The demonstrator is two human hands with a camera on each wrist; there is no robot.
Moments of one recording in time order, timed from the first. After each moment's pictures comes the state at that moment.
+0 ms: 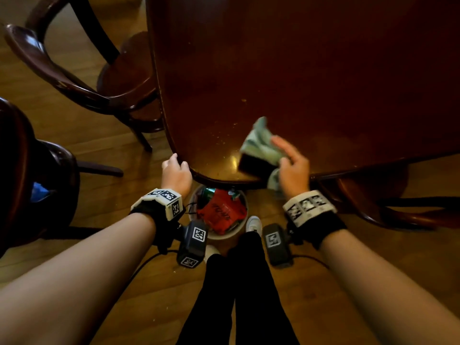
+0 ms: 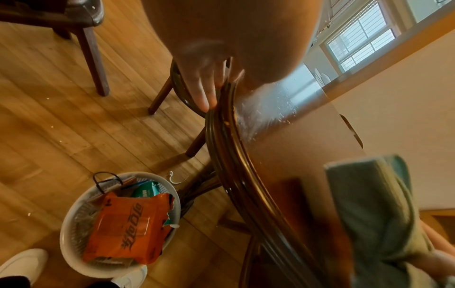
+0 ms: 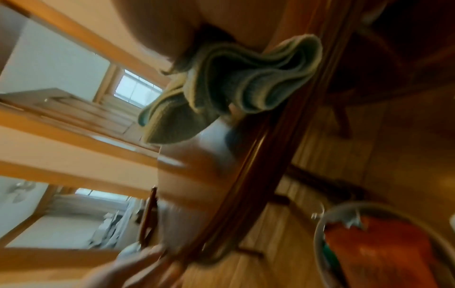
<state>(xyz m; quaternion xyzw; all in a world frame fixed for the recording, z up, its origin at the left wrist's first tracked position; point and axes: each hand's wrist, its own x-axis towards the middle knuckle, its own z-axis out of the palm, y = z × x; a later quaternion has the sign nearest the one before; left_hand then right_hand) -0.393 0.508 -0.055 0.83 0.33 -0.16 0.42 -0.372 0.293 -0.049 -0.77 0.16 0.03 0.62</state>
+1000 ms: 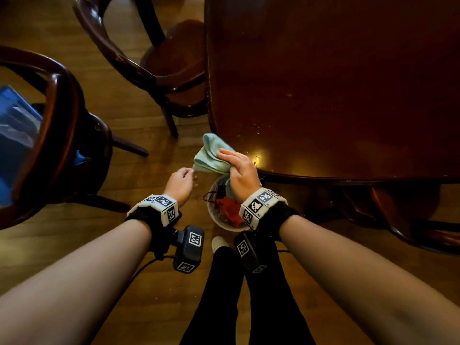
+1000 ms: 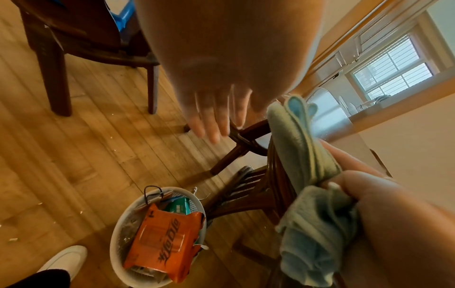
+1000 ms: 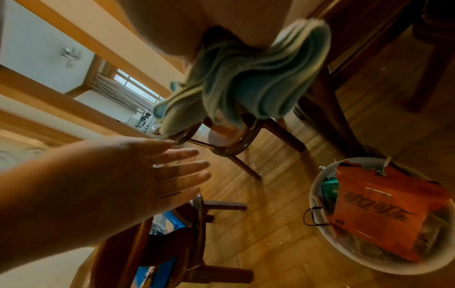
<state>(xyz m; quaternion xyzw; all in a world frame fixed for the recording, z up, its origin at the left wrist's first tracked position) -0.464 0.577 -0.078 0.74 0.38 -0.17 0.52 -0.421 0.432 -0.075 -0.83 -0.08 0.18 0.53</state>
